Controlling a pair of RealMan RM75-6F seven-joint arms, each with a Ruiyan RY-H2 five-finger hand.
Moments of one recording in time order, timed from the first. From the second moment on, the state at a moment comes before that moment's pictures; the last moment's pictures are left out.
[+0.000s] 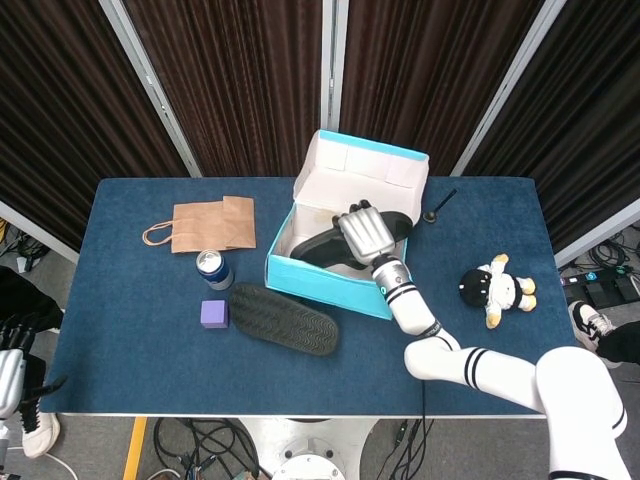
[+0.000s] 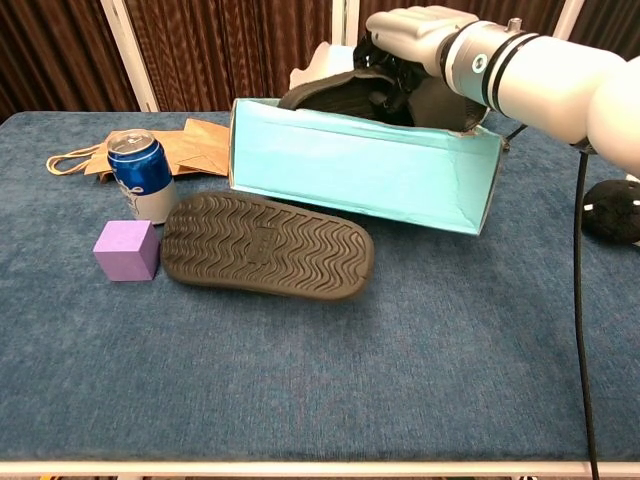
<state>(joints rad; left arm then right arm) 0.02 -1.21 -0.03 -1.44 1.42 1.46 -0.08 1.08 -1.67 0.26 -1.21 -0.84 0.88 -0.54</state>
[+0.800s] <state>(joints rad) 0.01 -1.22 -0.03 -1.44 1.42 1.46 -0.08 0.92 -1.42 0.27 -1.58 -1.10 1.05 -0.31</state>
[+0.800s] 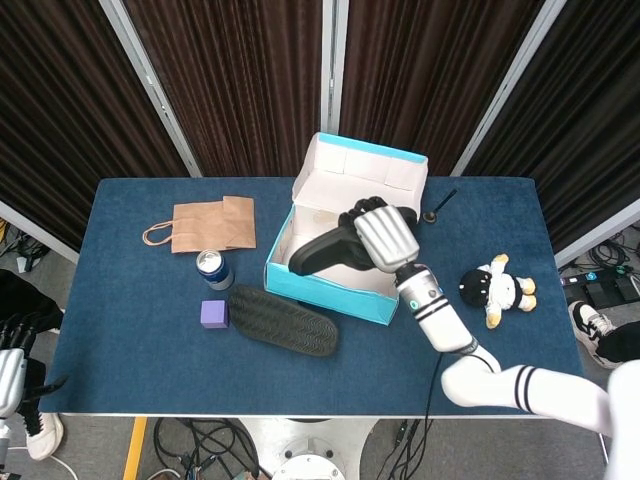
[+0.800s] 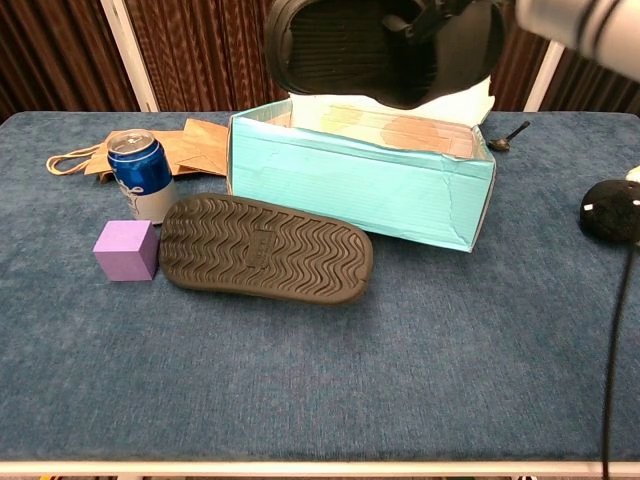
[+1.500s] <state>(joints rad) 0.01 -1.19 -0.03 -1.49 1.43 1.48 -0.05 0.68 -1.15 0.00 -1.63 -1.62 1.06 0.27</state>
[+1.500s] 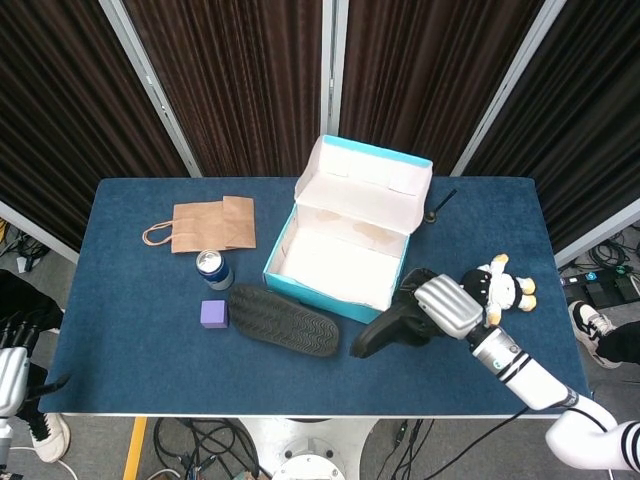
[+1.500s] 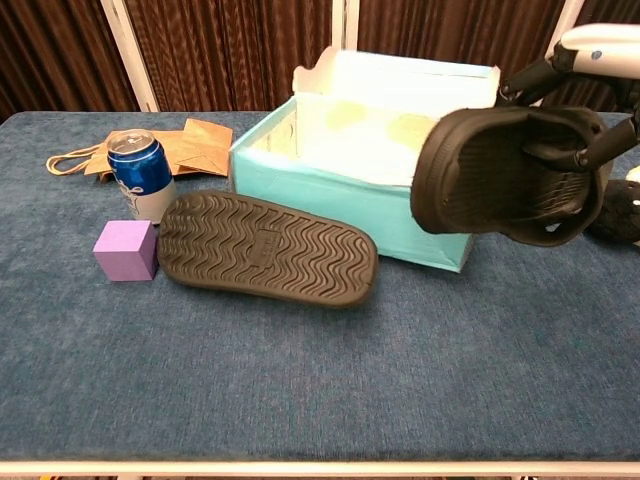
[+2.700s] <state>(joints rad) 0.01 -1.19 -0.02 -1.50 1.44 1.48 -0.05 0.59 -1.21 -0.03 -1.52 -1.65 1.10 0.10</state>
